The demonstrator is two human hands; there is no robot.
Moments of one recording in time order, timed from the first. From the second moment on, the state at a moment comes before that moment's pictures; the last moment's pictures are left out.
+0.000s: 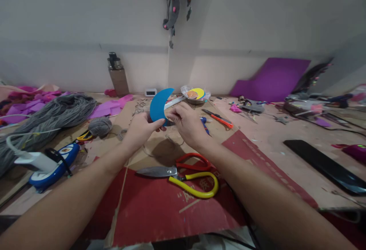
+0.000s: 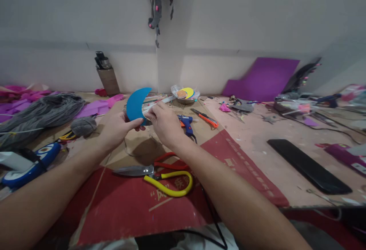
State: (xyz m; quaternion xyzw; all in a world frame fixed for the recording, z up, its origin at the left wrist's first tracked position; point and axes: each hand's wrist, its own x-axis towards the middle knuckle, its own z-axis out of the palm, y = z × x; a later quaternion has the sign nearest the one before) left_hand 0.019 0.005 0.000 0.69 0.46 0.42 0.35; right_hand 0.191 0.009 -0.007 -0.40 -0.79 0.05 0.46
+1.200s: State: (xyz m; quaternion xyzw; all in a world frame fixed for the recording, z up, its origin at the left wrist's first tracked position) left_hand 0.015 0.007 0.010 0.47 0.40 0.40 0.68; right_hand 0.203 -0.003 -0.008 -0.40 -0.79 0.15 0.45
